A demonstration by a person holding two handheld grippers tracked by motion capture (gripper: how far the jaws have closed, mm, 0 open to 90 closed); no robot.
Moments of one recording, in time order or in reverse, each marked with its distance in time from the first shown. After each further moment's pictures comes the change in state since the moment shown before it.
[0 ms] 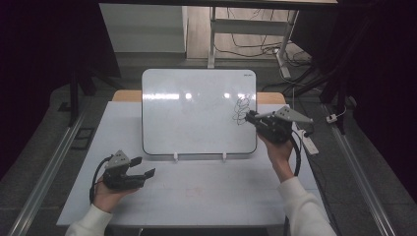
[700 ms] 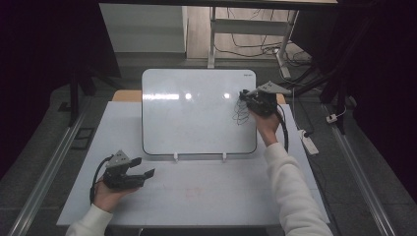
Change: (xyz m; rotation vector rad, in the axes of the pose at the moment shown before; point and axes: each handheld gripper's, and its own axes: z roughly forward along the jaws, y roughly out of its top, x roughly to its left) left arm 0.005 -0.004 0.004 0.021 -0.002 -0.018; right arm -0.044 0.014 0.087 0.088 -0.100 -0.071
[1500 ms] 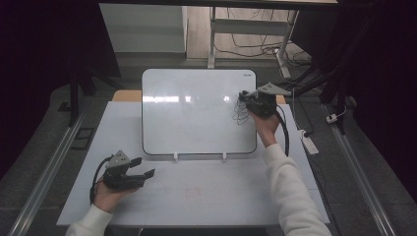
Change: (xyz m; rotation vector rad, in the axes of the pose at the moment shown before) left arm -0.001 0.000 -0.001 -0.005 -0.001 0.003; right arm 0.003 -0.004 0.001 0.005 0.016 0.005
